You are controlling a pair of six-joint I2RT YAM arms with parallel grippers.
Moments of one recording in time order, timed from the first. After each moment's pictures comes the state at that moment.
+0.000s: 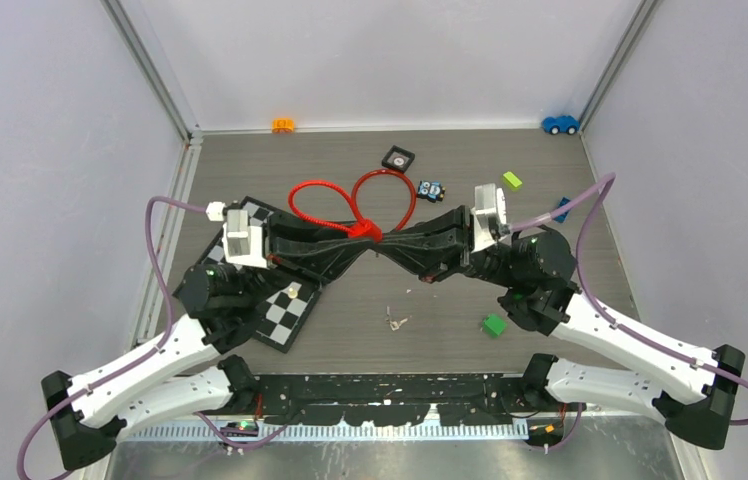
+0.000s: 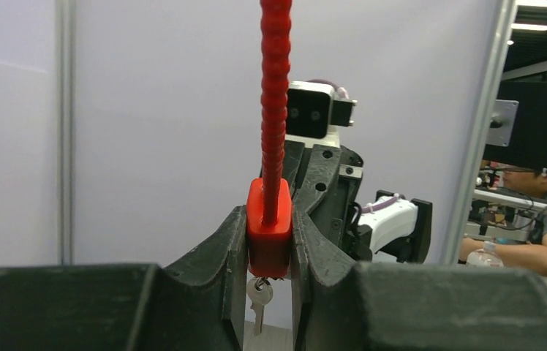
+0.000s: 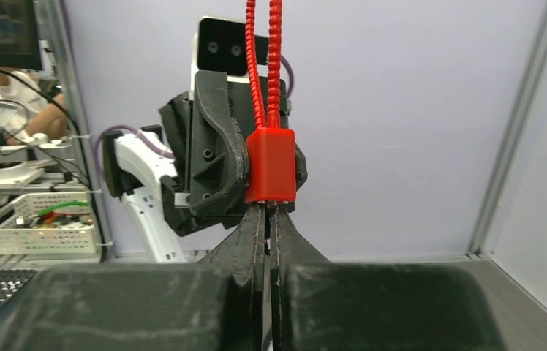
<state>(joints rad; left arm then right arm) -0.95 0.80 0.76 0.81 0.30 -0.40 0.97 0.95 0.91 0.62 -0.46 0.24</state>
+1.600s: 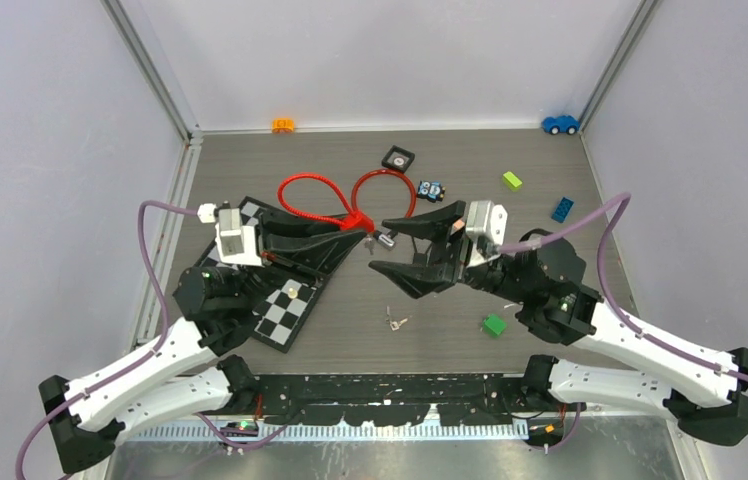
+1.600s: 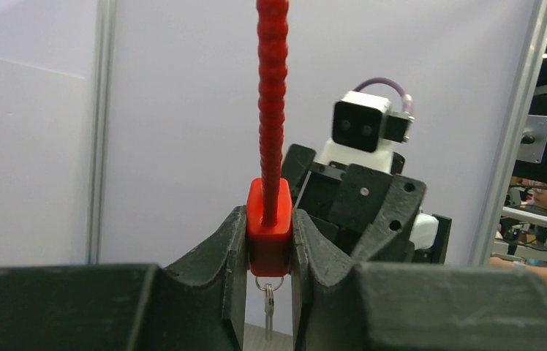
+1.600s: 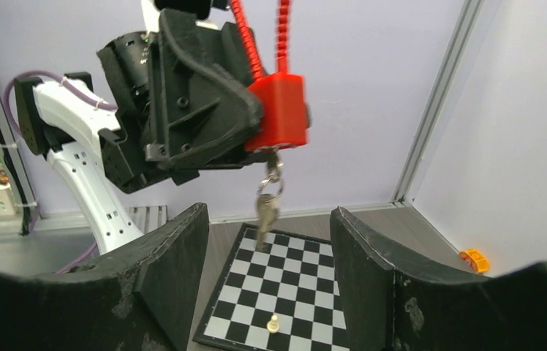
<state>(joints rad) -0.95 0.77 0.75 0.78 0.20 -0.37 1.11 0.86 0.96 0.27 -0.20 -0.07</state>
